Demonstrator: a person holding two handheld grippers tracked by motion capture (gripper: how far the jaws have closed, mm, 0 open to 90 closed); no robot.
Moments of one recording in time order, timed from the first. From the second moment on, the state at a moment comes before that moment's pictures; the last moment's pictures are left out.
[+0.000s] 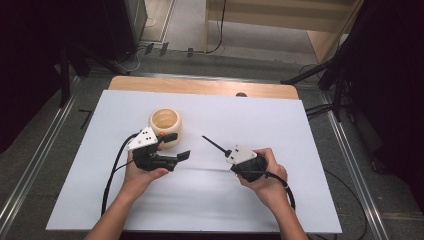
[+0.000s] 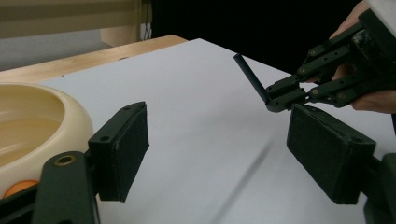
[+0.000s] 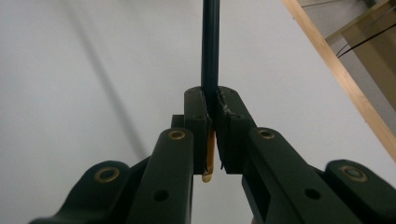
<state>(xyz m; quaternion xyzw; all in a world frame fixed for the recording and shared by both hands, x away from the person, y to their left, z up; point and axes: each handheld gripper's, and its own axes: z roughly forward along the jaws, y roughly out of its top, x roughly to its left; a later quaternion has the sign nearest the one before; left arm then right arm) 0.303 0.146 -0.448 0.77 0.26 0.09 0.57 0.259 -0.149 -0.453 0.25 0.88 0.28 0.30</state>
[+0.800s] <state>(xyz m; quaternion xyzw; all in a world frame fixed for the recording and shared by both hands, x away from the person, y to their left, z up) 0.299 0.133 -0.447 0.78 0.24 0.05 0.58 0.253 -0.139 -0.457 0.19 0.89 0.27 0.33</state>
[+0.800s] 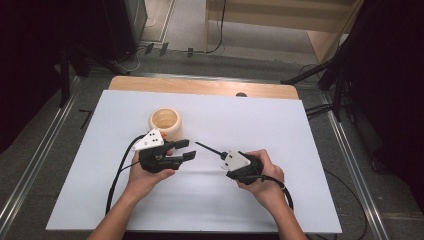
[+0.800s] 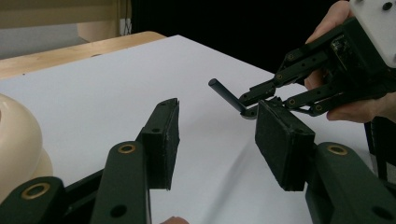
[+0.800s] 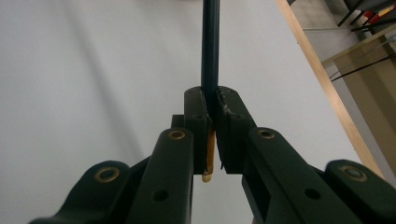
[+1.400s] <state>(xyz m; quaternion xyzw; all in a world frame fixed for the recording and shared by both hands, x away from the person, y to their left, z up) 0.302 0.127 -0.446 0.78 0.24 0.02 0.57 0.251 -0.135 -0.459 0.16 0.89 0.27 0.33</state>
